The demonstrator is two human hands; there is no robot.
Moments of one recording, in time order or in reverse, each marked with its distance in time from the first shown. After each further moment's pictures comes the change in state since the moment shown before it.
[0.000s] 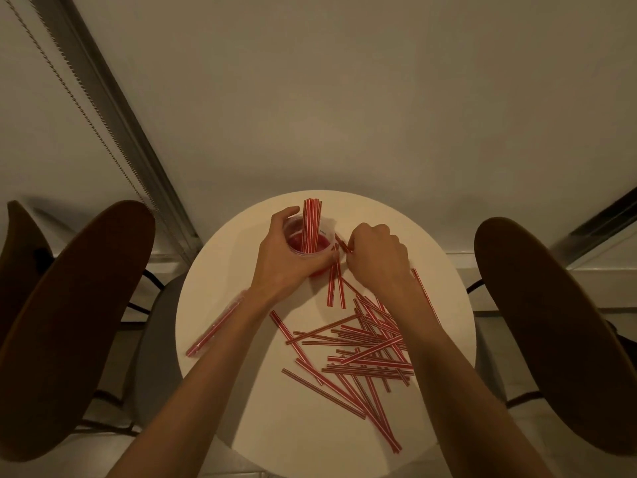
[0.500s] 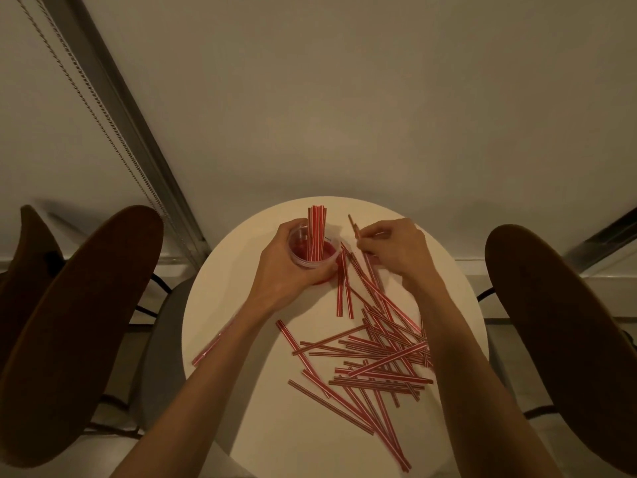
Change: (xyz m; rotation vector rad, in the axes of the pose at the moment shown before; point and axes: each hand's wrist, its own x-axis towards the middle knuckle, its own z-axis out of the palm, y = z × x) left_hand 0.004 -0.009 -0.013 0.073 -0.054 0.033; right_hand 0.027 0.023 -0.009 0.890 -0.039 0.250
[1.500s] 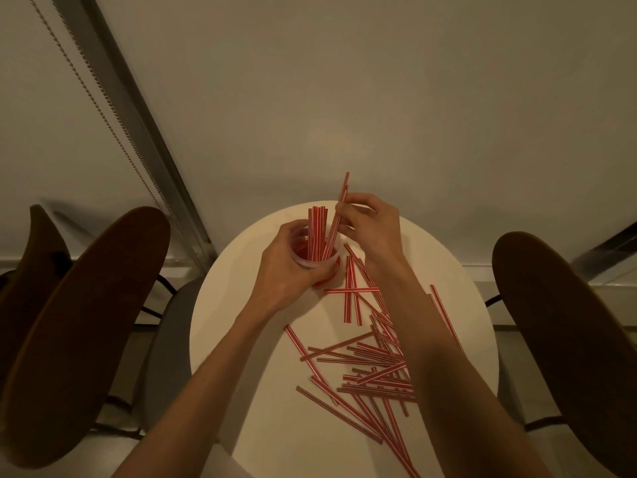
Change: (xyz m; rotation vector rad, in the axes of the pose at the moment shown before) left_hand 0.008 -0.003 -0.008 -0.011 0.049 -0.016; right_hand 0.005 -0.048 0.048 0.632 0.003 -0.045
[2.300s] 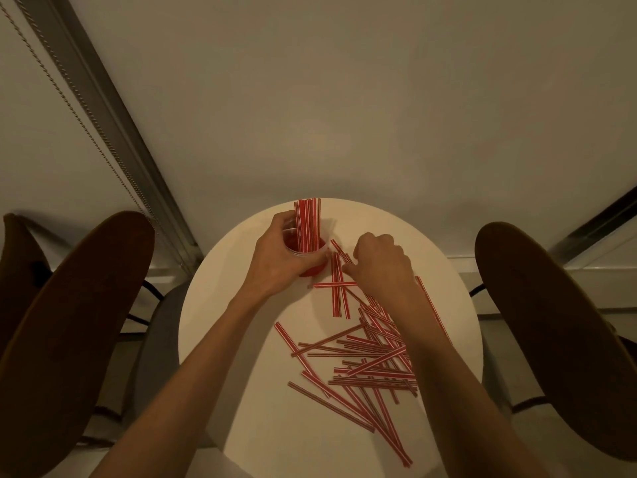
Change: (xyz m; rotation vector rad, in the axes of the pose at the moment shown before) left_hand 0.014 0.008 0.003 0.020 -0.059 -0.008; right_hand -0.036 0.017 -0.044 -1.475 -0.089 -0.100
